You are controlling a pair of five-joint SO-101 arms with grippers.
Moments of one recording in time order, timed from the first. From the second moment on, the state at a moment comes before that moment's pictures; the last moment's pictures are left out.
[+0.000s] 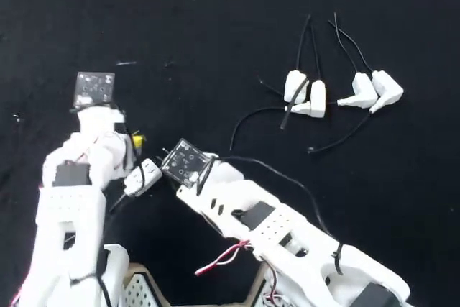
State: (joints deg) left arm -7.3 -52.3 62.2 47.3 -7.5; right arm -42.1 -37.8 82.9 -2.6 18.5
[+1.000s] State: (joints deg) left arm 4.2 -79.7 78.6 49.4 -3.8; right arm -41.6 -37.8 83.2 -2.8 11.1
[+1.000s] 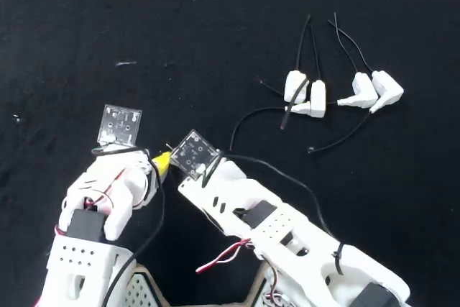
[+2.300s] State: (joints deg) left arm 0.1 -80.3 79.1 49.1 -4.4; right arm -41.3 -56.9 83.2 14.9 10.4
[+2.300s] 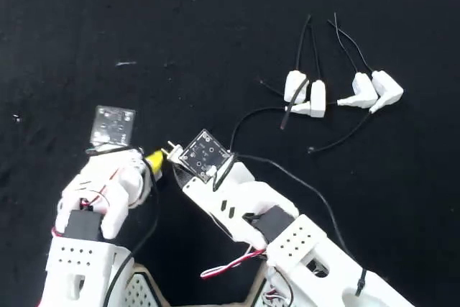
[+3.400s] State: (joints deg) left arm 0.8 -80.2 82.4 42.6 -2.6; right arm -46.4 -55.5 83.1 16.2 10.3
